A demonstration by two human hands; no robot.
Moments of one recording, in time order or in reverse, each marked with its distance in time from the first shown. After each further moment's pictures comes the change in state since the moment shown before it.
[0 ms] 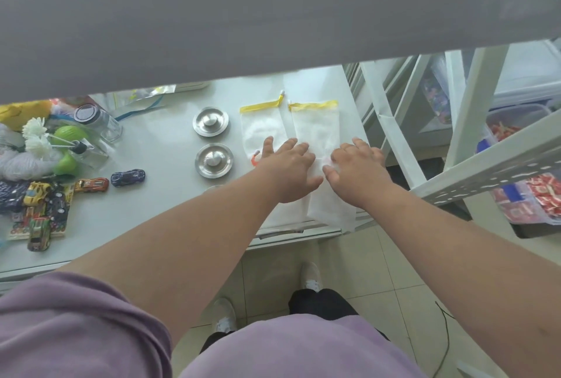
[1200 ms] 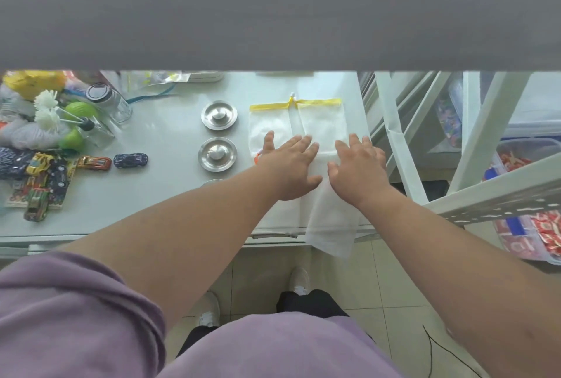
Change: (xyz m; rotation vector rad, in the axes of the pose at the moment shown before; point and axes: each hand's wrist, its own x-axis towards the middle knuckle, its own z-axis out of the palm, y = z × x) left_hand 0.004 -0.002 -0.004 -0.037 0.037 -0.076; right_hand 0.020 -0.007 -0.013 -0.018 0.073 0.002
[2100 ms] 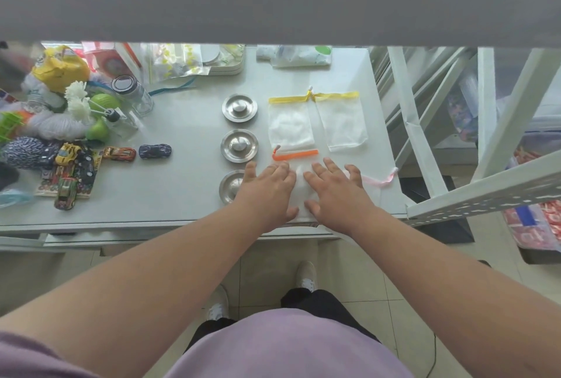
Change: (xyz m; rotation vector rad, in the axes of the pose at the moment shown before) left_hand -0.095 -0.037 0.045 0.065 0.003 -0.070; right_hand -0.056 -0.064 0.033 -0.132 -0.159 -0.322
